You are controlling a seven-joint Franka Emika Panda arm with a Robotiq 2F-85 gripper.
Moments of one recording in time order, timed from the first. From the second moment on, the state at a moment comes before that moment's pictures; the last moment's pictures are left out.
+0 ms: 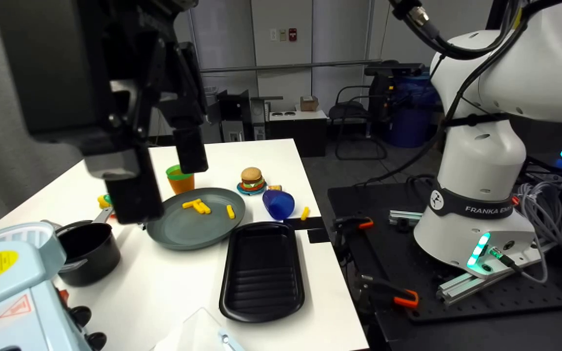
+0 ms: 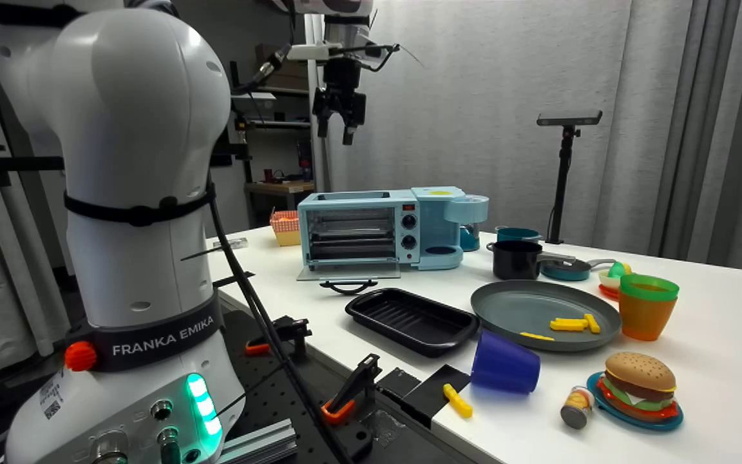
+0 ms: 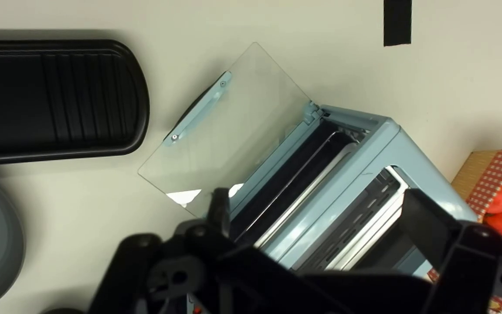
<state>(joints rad) 0.17 -0.25 0.19 -2.26 0.28 2.03 0.26</state>
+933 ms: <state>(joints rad) 0.16 -0.25 0.18 -2.30 0.28 2.03 0.26</state>
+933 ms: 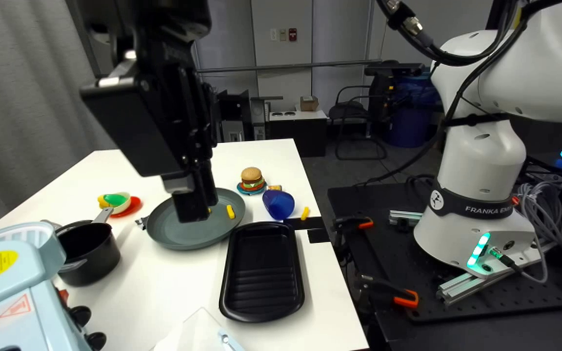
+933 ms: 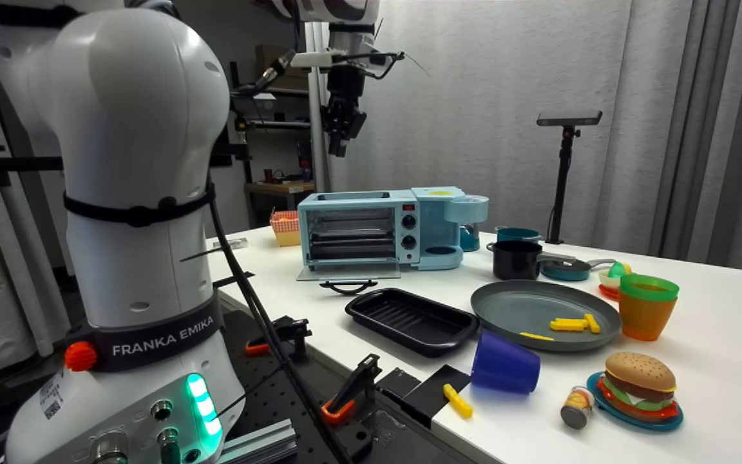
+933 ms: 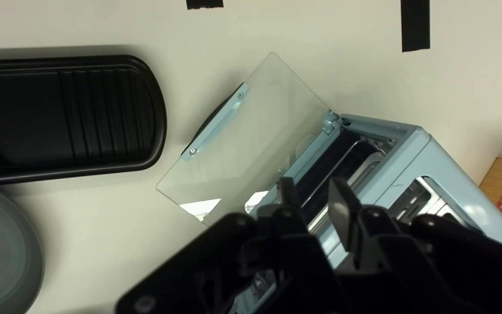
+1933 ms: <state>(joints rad) 0.09 -0.25 0.06 -2.45 0.29 2.21 0.25</state>
